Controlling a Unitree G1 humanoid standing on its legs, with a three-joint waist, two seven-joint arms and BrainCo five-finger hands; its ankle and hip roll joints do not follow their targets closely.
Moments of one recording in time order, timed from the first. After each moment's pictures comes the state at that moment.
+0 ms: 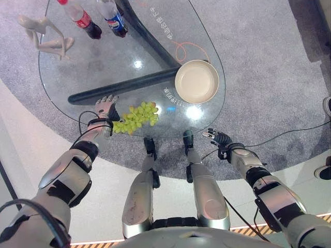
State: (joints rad) left arm -0.83 0.52 -0.75 1.10 0.43 0.12 0.36; right arm -0.56 -0.37 0.39 1.06 0.57 0.02 0.11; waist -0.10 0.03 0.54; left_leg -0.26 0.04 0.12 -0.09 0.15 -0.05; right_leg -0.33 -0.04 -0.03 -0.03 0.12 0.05
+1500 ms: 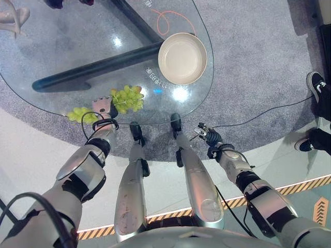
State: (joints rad) left arm -0.88 0.40 -0.79 1.23 0.37 0.28 0.60; right arm -0.50 -0.29 0.41 1.01 0.67 -0.16 0.12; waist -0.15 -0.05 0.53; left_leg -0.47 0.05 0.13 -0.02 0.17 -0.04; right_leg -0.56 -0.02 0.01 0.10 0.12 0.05
